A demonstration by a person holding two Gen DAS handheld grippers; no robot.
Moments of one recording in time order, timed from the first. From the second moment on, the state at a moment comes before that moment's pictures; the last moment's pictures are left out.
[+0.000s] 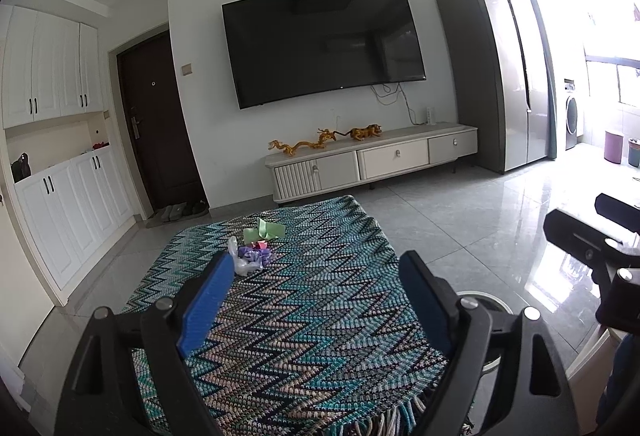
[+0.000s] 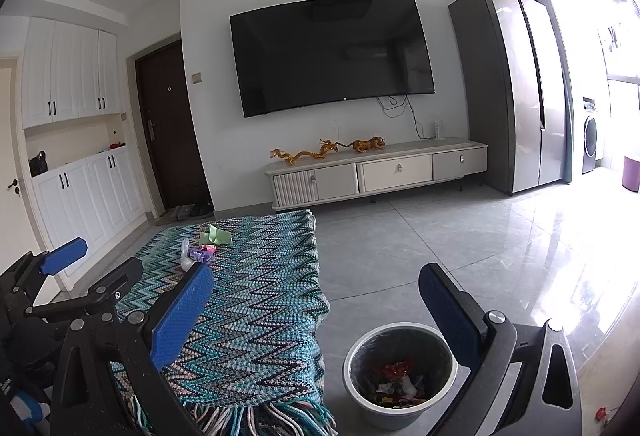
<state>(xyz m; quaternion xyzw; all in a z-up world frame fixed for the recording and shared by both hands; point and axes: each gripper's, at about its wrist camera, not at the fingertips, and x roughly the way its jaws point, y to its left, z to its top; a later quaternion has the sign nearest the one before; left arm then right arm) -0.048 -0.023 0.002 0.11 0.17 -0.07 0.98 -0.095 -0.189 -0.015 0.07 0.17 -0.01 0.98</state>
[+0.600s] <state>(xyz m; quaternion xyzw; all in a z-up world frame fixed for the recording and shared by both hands) -0.045 -0.024 -0.002 0.11 0.17 -0.08 0.98 -0.093 -0.188 -0.021 0.06 0.17 -0.02 0.98</state>
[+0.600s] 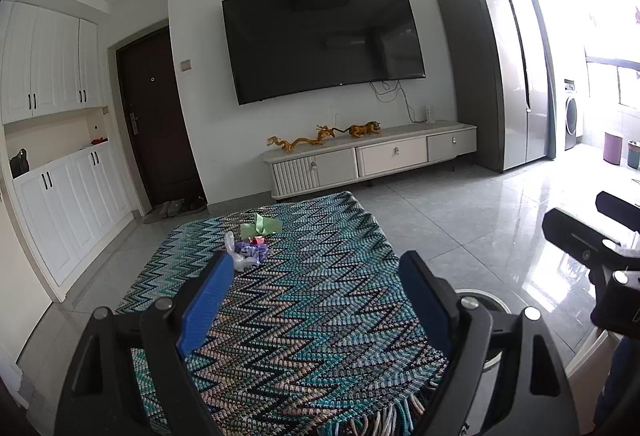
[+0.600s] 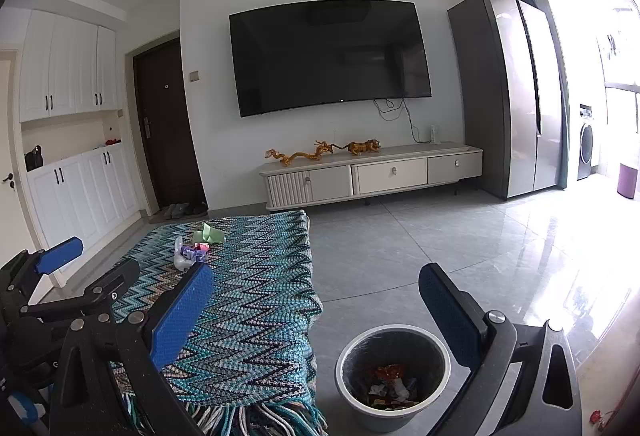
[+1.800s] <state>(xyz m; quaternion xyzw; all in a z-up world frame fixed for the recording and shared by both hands) 0.020 -0.006 -0.040 0.08 0.25 -0.11 0.96 -0.064 -0.184 -0.043 0.07 0.24 -0.03 0.97</state>
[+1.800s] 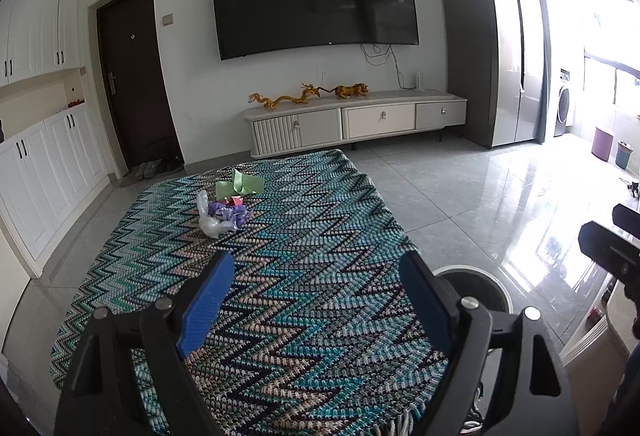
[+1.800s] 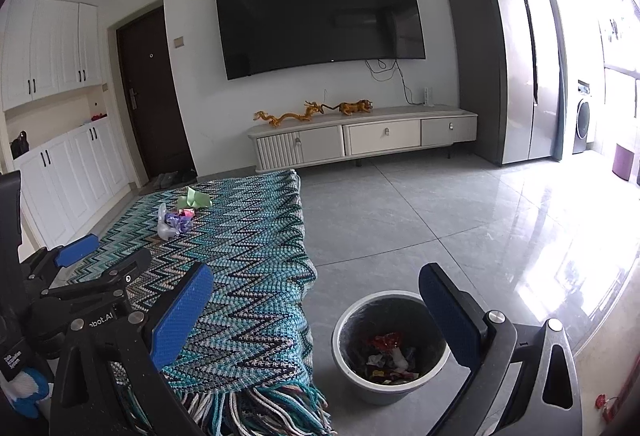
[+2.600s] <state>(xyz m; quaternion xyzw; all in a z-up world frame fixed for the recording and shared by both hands) 0.159 0.170 0.033 -0.05 0.24 0.01 0.97 0.052 -0.095 0.098 0.02 0.18 0.17 0.97</state>
